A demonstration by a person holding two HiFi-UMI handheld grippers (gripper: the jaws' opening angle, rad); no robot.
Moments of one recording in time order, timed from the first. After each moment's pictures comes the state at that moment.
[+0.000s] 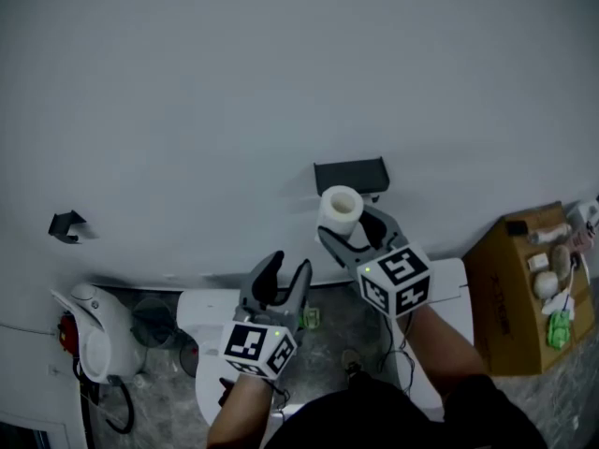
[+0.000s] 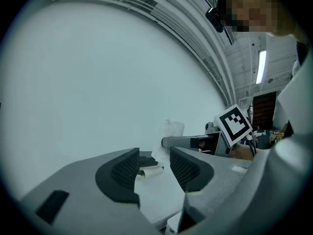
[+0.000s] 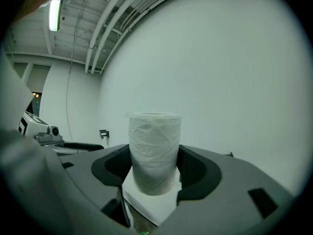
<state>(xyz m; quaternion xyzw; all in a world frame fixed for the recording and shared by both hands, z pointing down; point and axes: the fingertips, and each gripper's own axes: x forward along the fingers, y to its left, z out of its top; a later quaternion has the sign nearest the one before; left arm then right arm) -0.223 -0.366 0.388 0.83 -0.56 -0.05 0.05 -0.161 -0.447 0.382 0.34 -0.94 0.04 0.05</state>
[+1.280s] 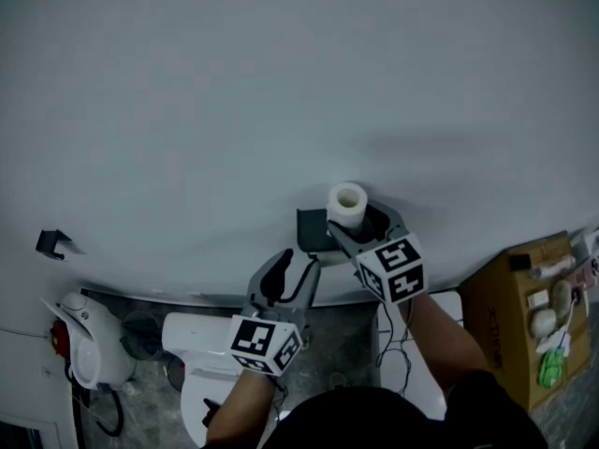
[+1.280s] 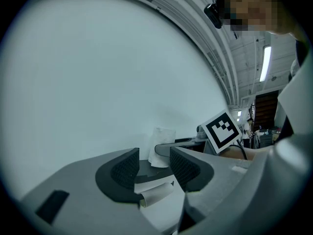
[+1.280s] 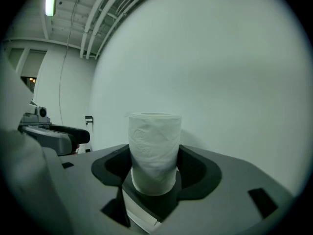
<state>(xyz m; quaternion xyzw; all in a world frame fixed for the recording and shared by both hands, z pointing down) -0.178 -0.524 0.397 0.83 -0.56 -0.04 0.05 -0.121 -0.627 0.412 0.36 -0.92 0.01 0.12</state>
